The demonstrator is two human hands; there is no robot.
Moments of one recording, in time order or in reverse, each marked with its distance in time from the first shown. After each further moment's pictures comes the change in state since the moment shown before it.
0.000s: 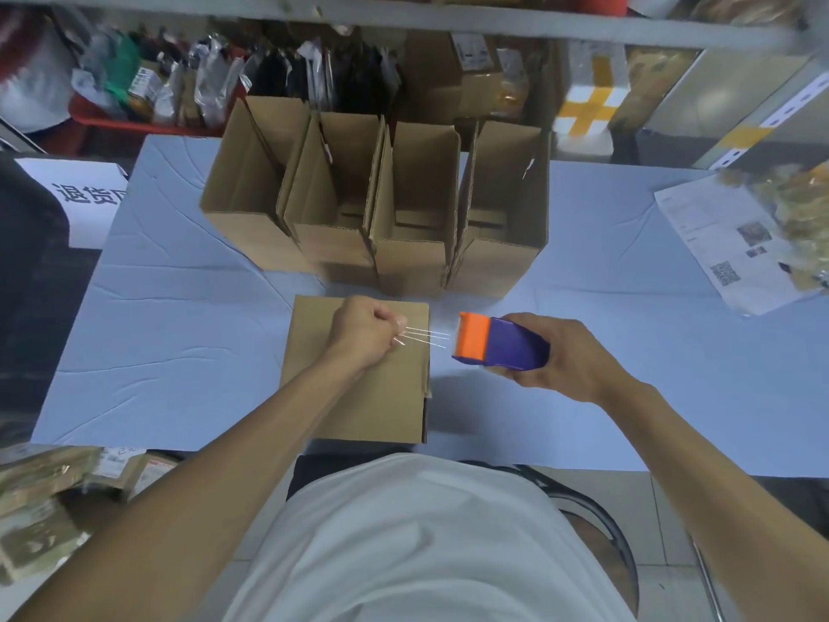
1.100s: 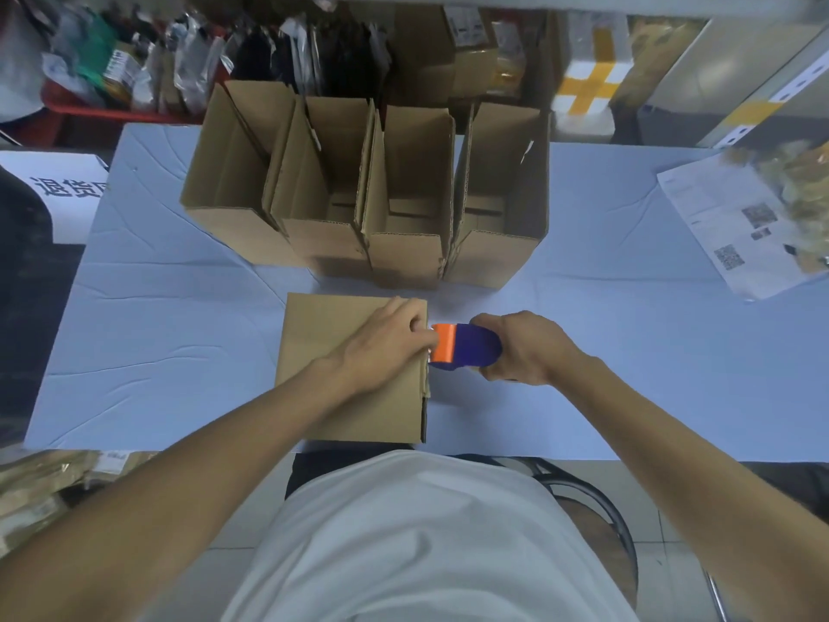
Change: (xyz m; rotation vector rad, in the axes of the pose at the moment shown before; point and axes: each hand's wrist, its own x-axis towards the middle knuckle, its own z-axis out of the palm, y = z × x) left_hand 0.002 0.000 0.010 0.544 -0.369 0.467; right_hand 0.042 -0.010 0.030 -0.303 -0.246 0.140
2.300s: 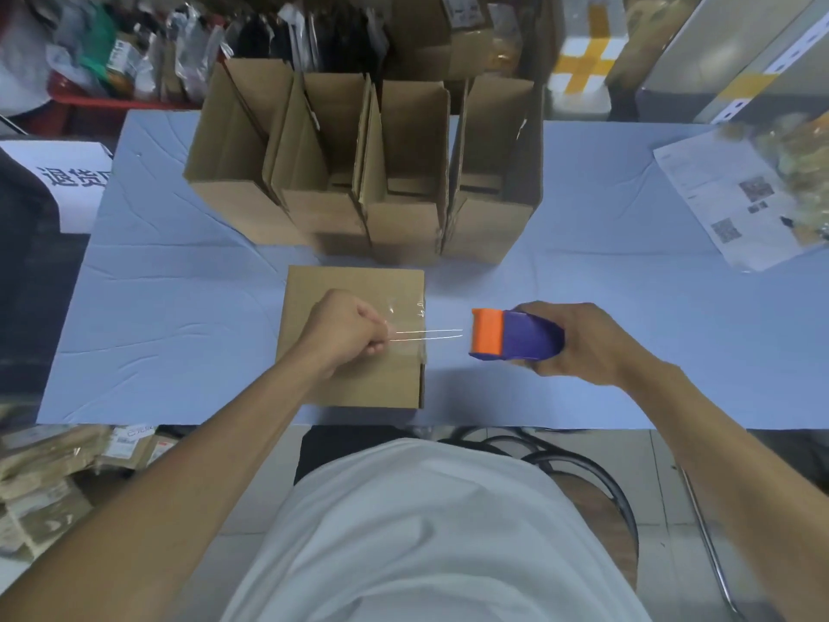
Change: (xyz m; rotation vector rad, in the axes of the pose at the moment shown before) left_hand -0.041 -0.023 -0.001 -0.466 0.193 -0.424; right_hand -0.078 0.030 -0.006 0.263 0.163 -0.059
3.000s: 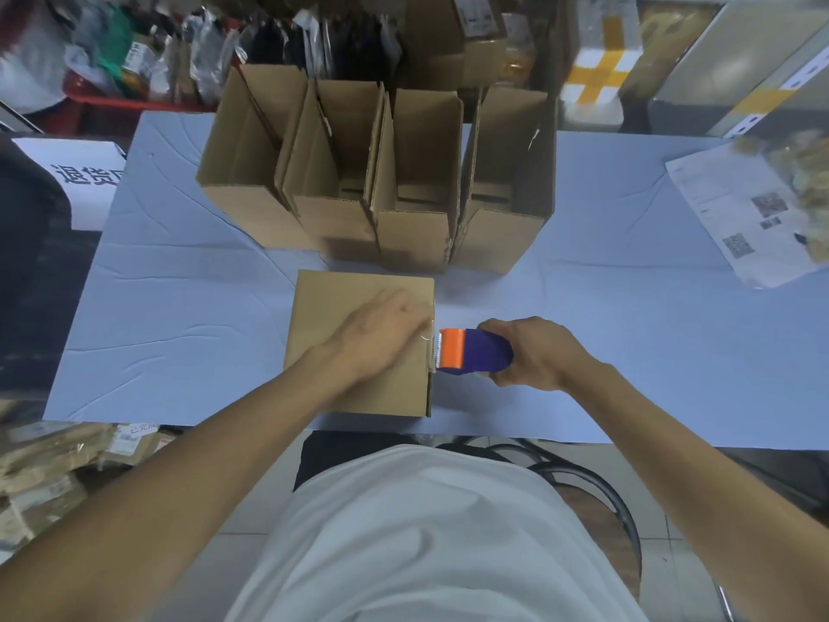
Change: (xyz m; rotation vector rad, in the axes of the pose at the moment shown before) left_hand 0.006 0.018 0.014 0.863 -0.126 0.444; right_hand 0.046 -0.017 0.041 -0.246 -0.159 0.031
